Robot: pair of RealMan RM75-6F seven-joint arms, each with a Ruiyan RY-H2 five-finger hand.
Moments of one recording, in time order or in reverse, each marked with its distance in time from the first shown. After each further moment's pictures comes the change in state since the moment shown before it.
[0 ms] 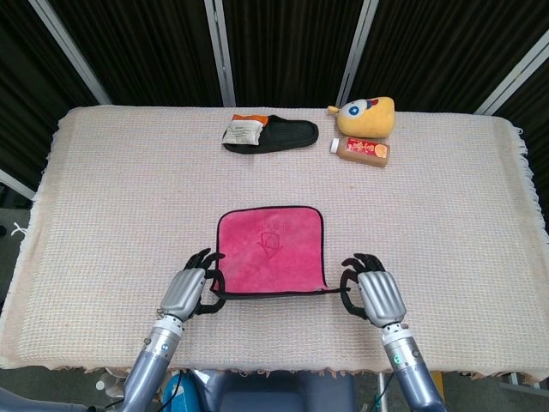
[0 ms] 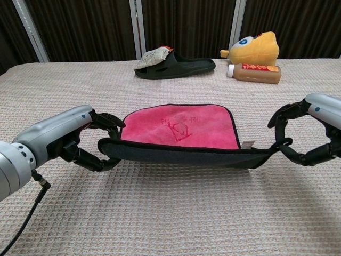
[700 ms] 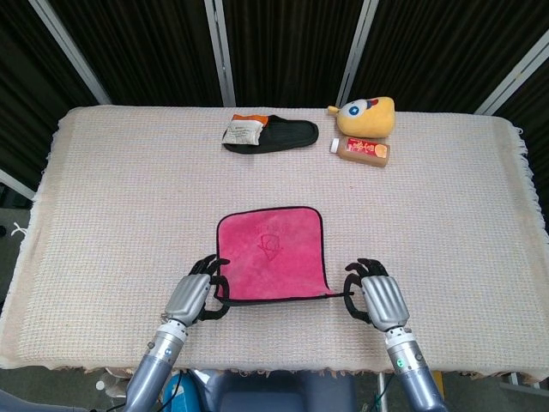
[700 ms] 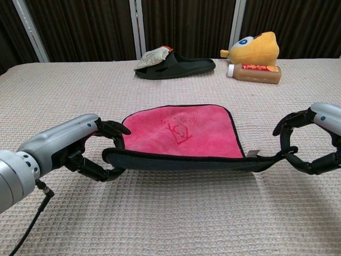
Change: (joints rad) left arm 0.016 -0.013 0.008 -0.002 0.007 -0.032 0.018; right arm -0.033 0.001 -0.005 0.019 -0.011 -0.019 0.022
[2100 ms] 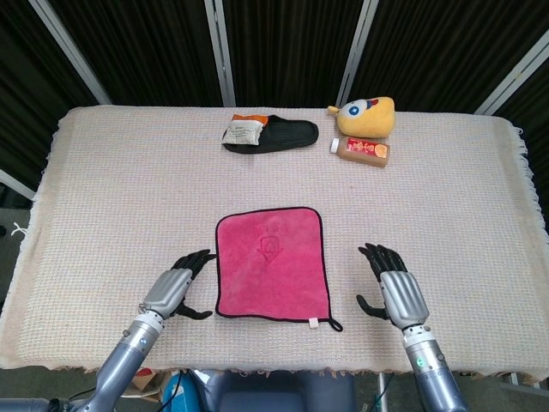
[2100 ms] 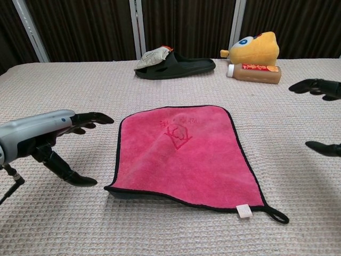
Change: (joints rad) left arm -0.017 0.247 -0.005 -0.043 -0.018 -0.182 -0.091; right arm -0.042 0.130 0.041 -0.079 -0.039 -0.006 0.095
